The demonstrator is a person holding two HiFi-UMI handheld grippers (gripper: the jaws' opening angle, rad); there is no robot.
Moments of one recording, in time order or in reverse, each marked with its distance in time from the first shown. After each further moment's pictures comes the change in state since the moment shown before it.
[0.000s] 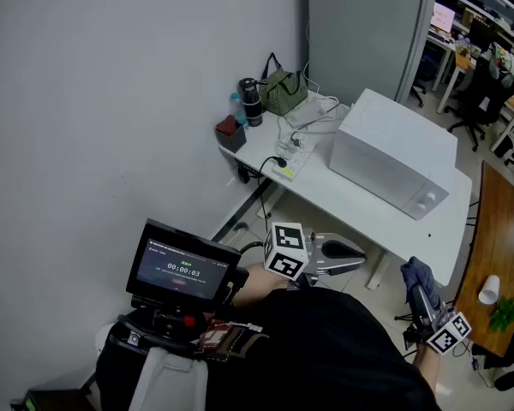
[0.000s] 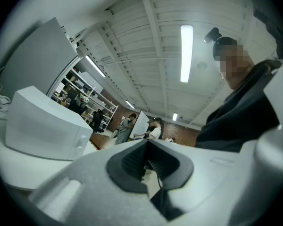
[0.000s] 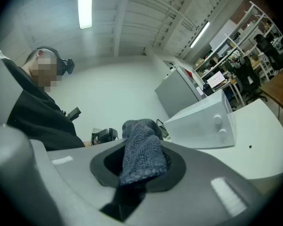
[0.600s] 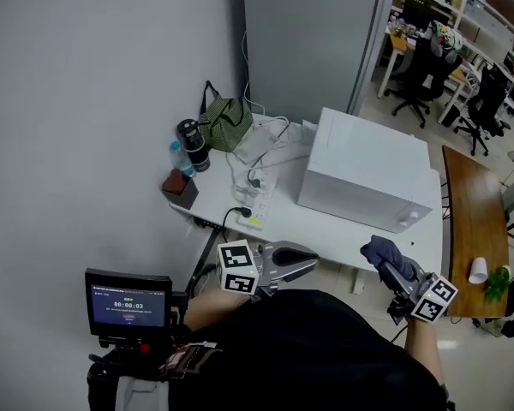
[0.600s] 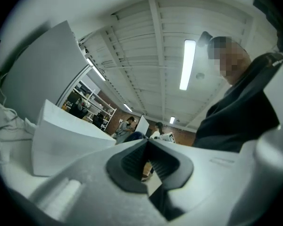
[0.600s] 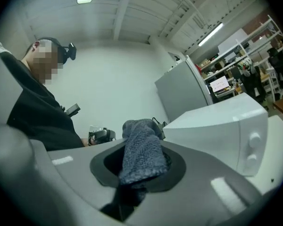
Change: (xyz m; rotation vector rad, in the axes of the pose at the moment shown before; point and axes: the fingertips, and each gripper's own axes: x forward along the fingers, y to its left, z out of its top) left arm -0.120 0.138 0.069 -0.006 -0.044 -0.081; right arm 0.197 -0.020 0.030 -0.118 0.106 -0.085
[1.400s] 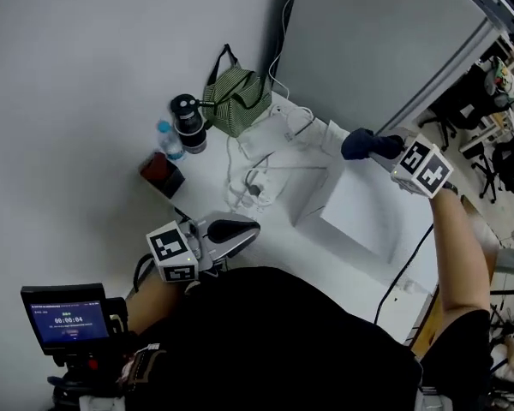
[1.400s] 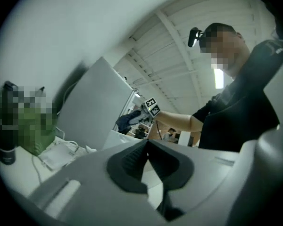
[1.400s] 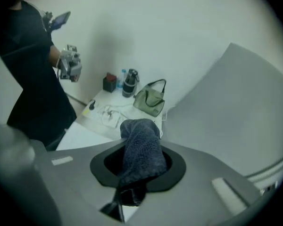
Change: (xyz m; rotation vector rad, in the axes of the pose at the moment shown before) left arm -0.136 0.212 0.078 0.050 -0.169 0.449; right arm 0.388 -0.219 0.104 -0.987 0.924 0.170
